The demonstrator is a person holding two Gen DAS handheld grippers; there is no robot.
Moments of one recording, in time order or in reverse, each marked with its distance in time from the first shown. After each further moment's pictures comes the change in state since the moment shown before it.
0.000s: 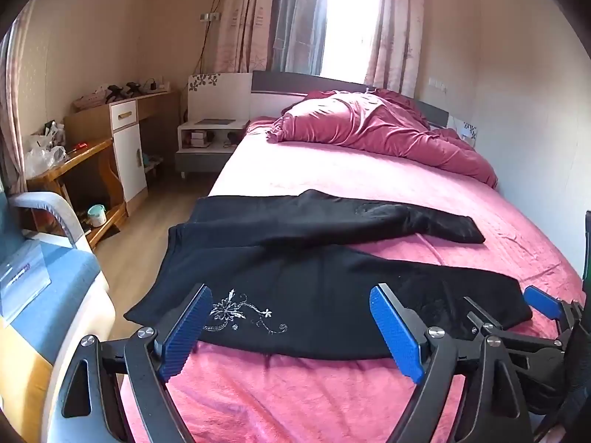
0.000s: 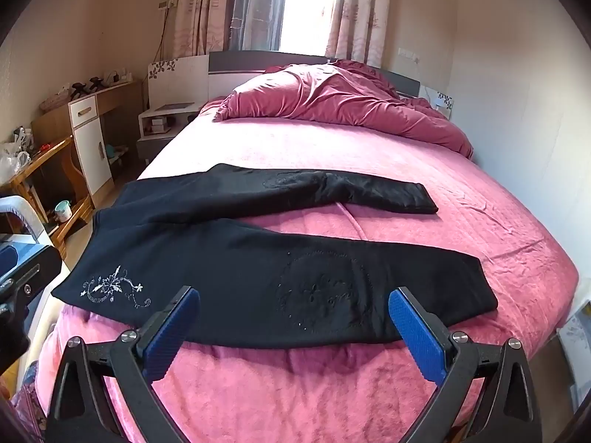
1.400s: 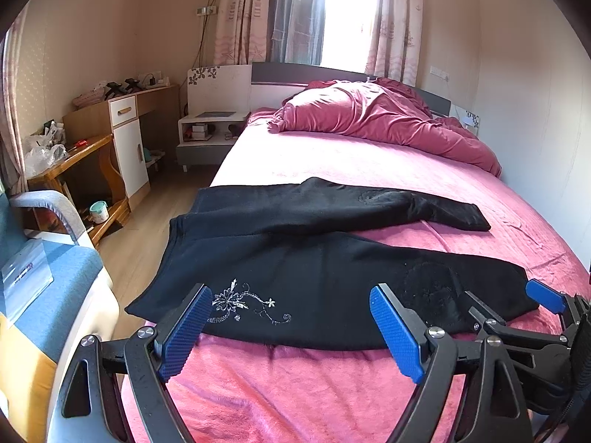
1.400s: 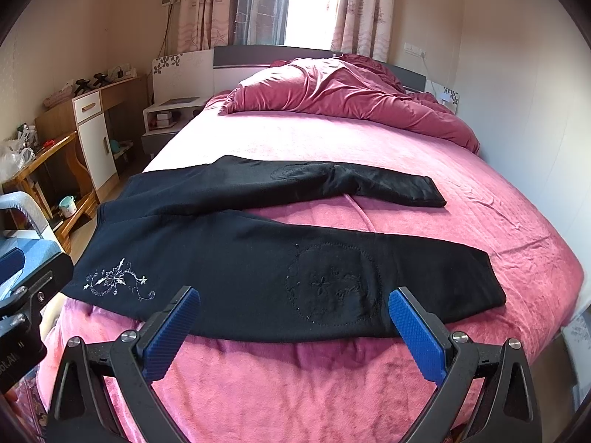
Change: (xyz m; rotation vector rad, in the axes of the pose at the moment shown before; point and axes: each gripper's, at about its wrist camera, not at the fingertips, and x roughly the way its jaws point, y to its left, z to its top) left arm 0.010 -0.002 -0.010 0.013 0.033 0.013; right arm 0.005 0.003 -0.005 -0.002 0.014 0.019
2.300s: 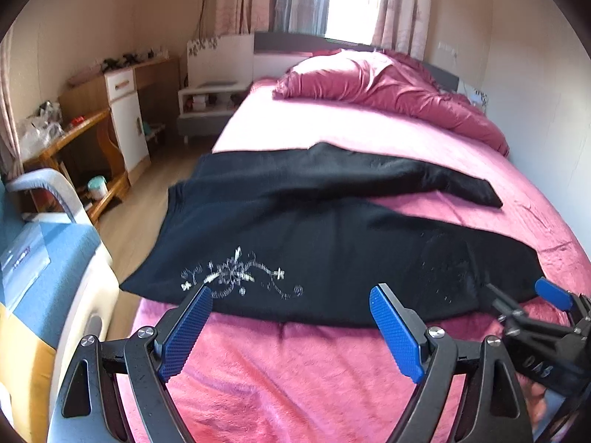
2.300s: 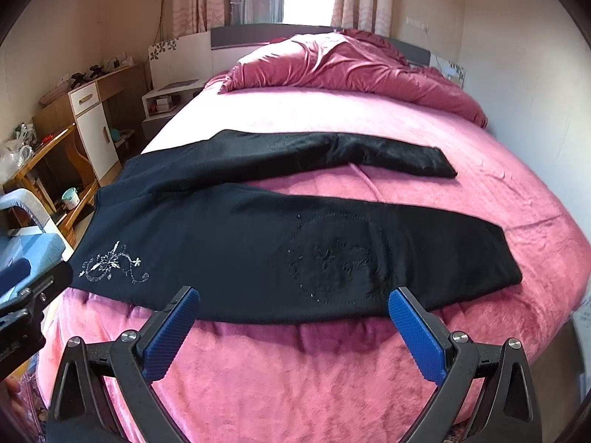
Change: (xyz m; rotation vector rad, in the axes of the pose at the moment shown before) left arm 0.037 0.016 -0.011 -0.004 0.147 0.002; right arm 0.035 -0.017 -0.016 0.048 0.115 0.066
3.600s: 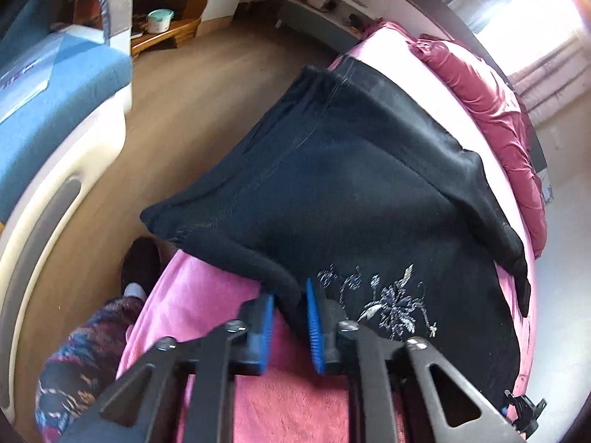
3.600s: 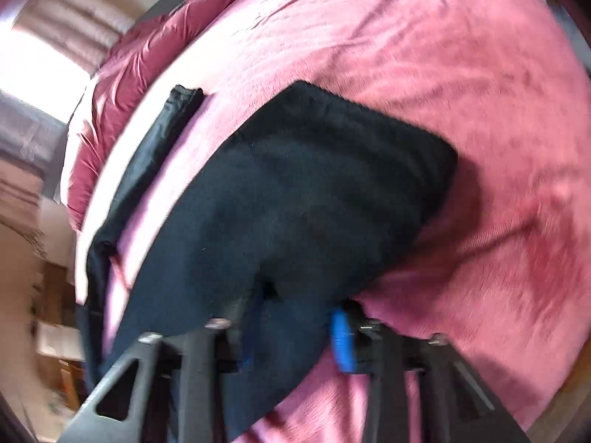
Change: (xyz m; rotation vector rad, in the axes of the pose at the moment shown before) left arm 0.147 0.187 -0.012 -0.572 0.301 -0.034; right arm 0.136 -0.332 -0.031 0.890 0.184 -0.043
